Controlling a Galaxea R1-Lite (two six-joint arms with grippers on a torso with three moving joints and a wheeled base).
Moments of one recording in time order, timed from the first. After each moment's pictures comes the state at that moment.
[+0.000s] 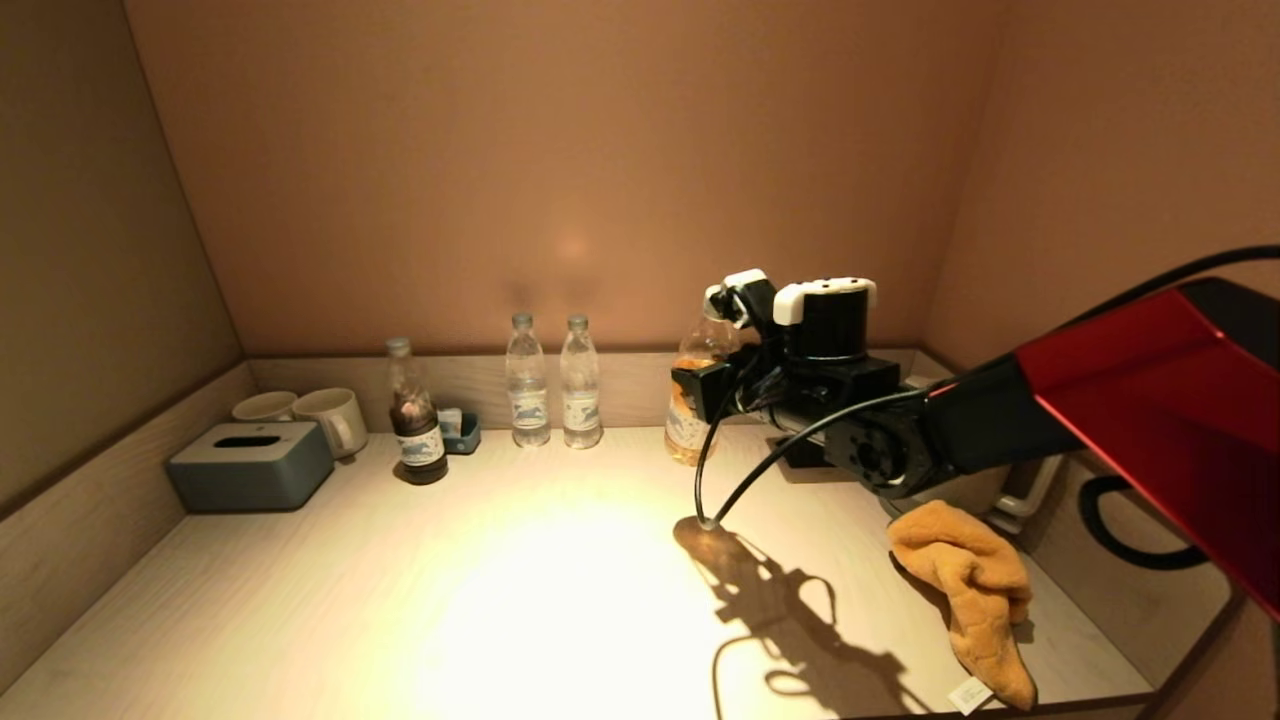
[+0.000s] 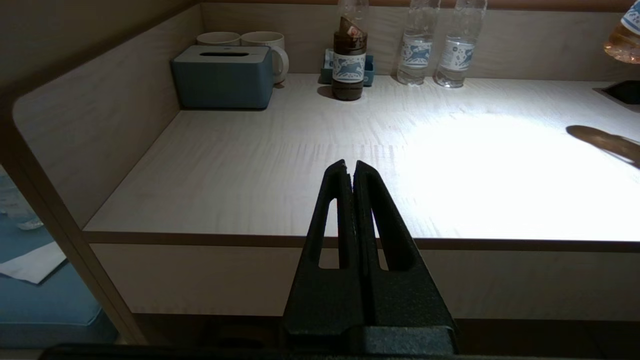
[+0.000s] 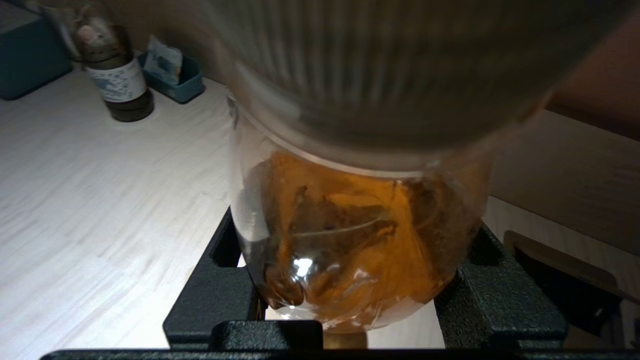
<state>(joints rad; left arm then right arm) 0.00 0.00 0.00 -0.01 0.01 -0.05 0.37 2.09 -1.31 -0.59 0.09 -0.10</state>
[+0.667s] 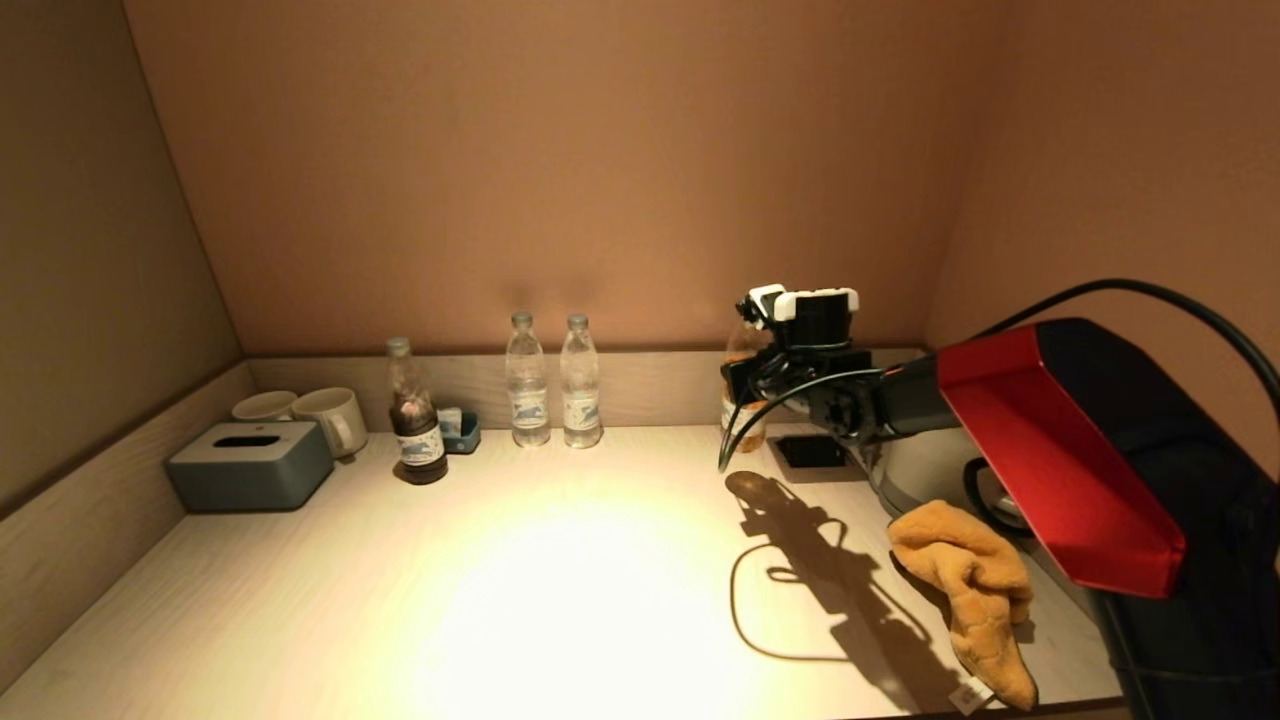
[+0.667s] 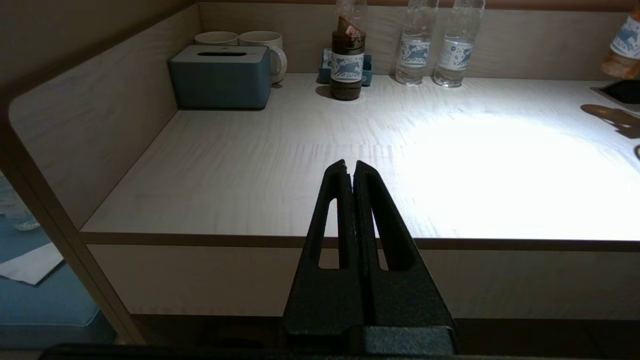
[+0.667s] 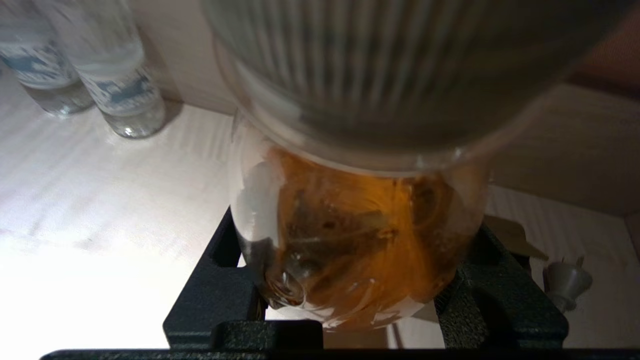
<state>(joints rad) 0.00 0.00 0.00 -0.02 0.01 -0.05 0.25 2.37 -1.74 -0.34 -0.03 -0.12</state>
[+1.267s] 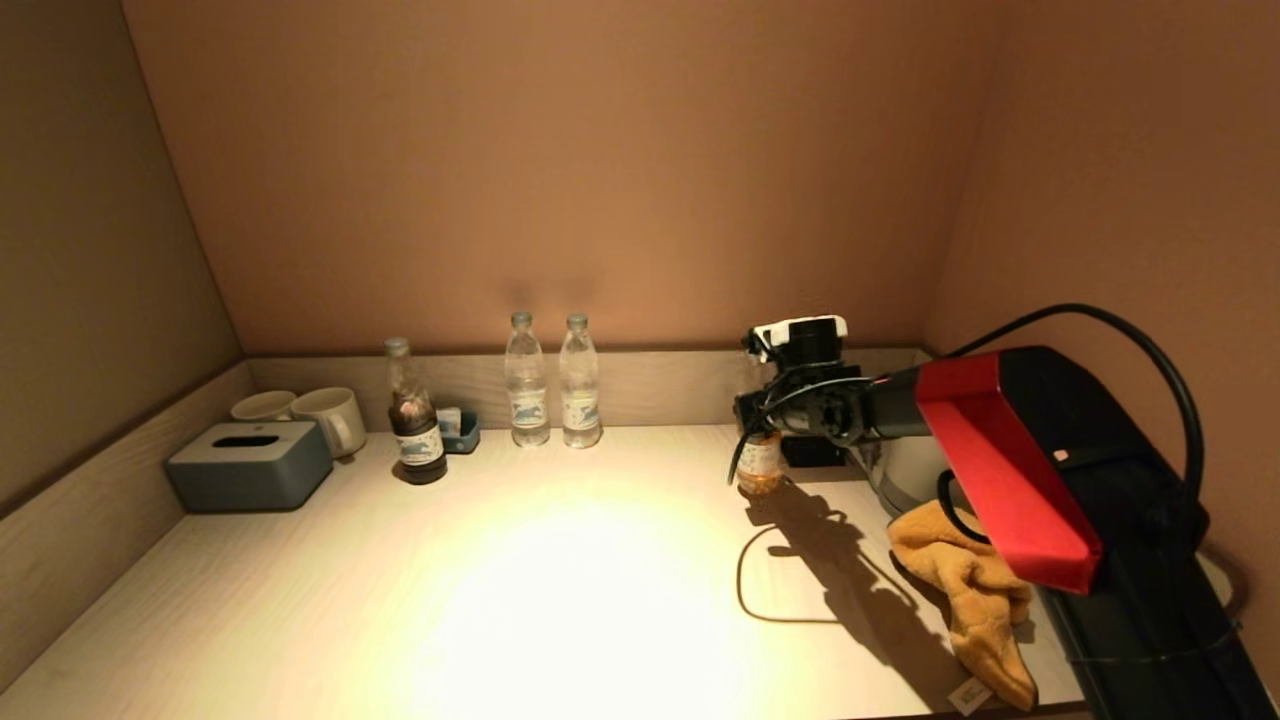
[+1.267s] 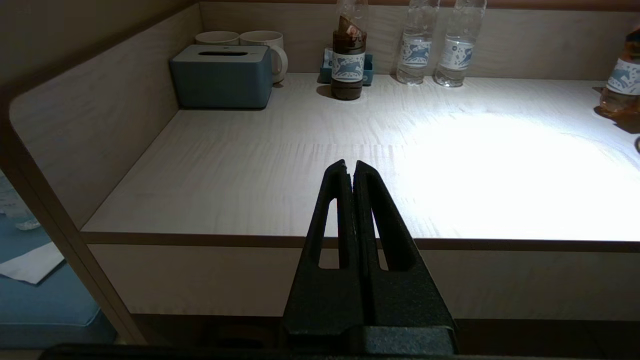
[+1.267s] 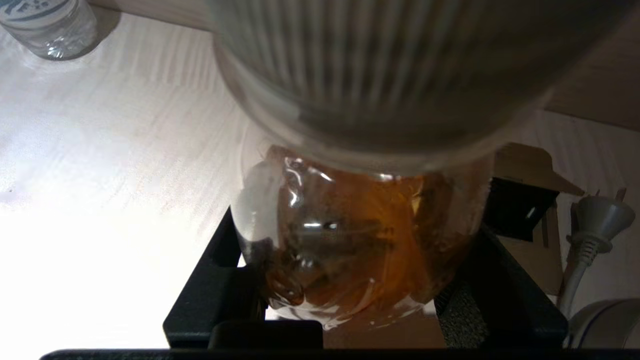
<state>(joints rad) 0.00 0.00 0.00 -0.01 0.01 -0.05 0.22 2.50 -1.92 -0.10 -0.03 -0.10</state>
